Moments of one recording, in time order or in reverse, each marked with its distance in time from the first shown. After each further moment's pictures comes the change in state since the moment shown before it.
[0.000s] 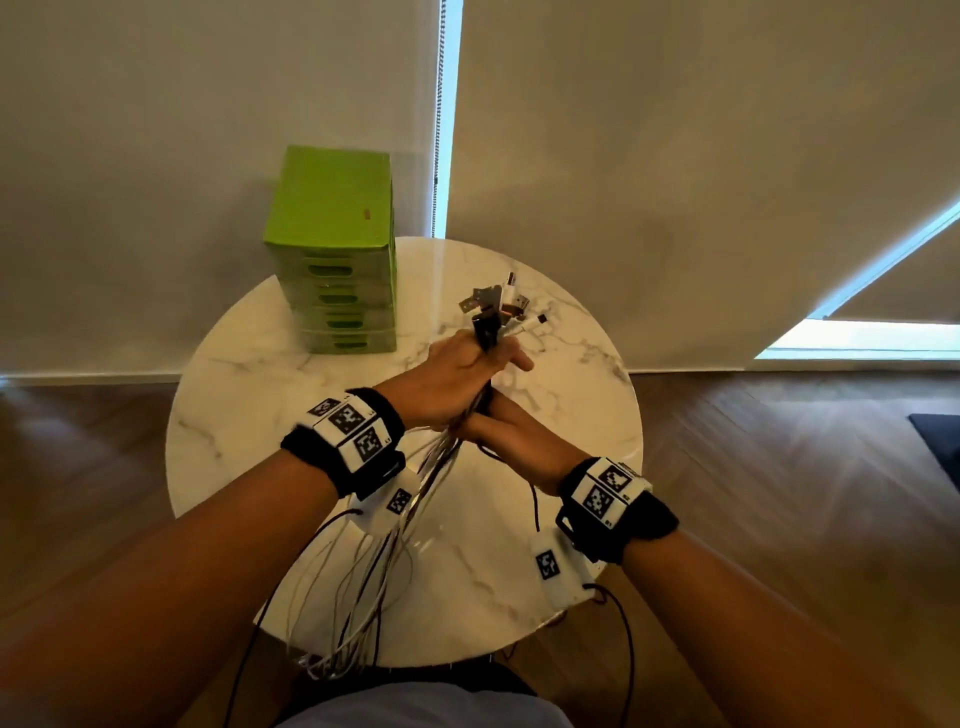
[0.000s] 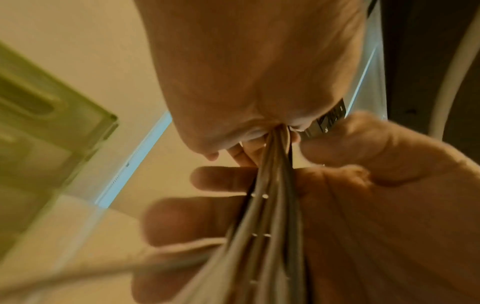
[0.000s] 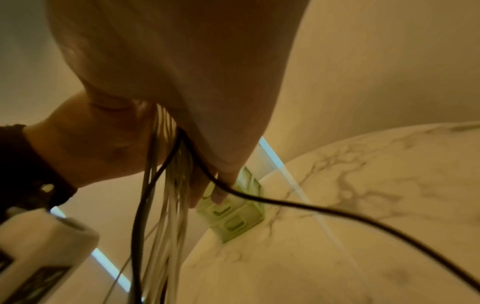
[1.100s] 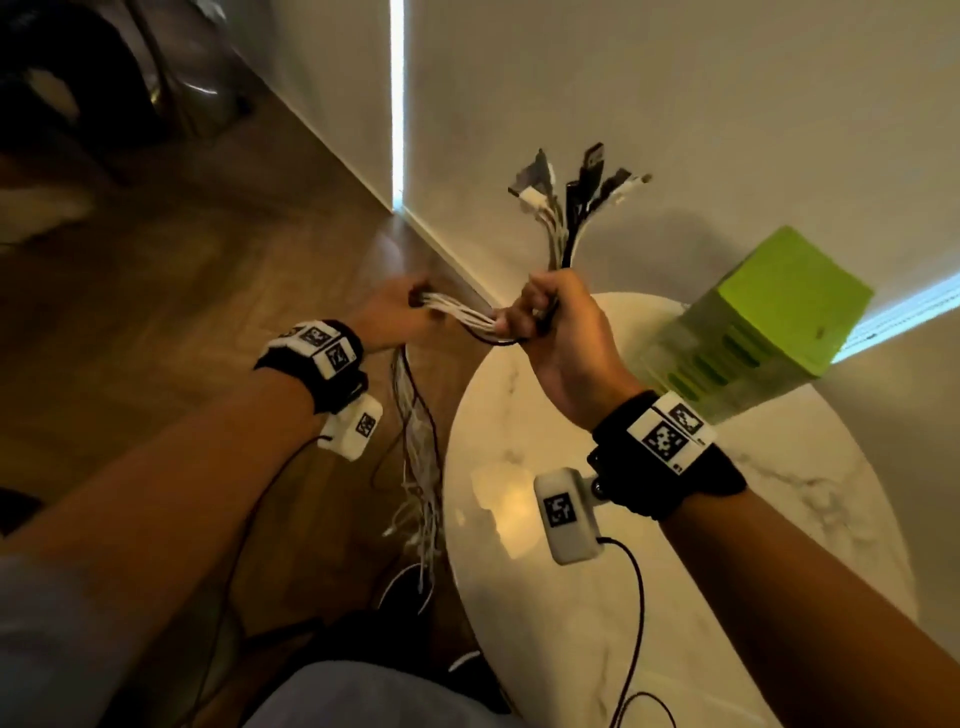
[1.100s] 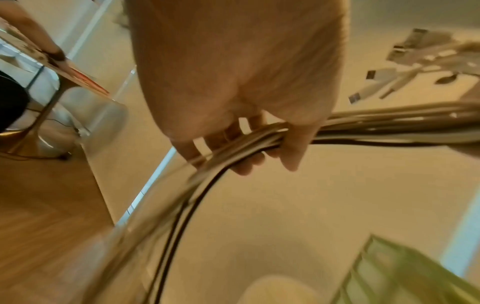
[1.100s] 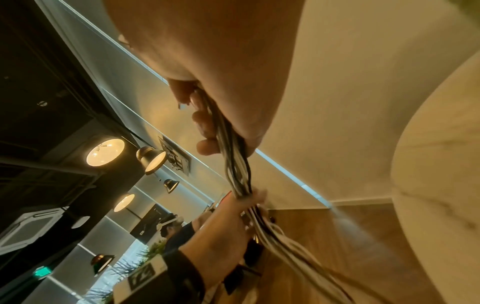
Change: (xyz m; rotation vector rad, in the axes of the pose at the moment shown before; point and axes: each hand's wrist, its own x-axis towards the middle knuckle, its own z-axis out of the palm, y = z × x) left_hand -0.322 -0.185 -0.195 -0.021 0.978 -0.542; right_hand 0.121 -0.128 0.288 0.358 -0.474 0.090
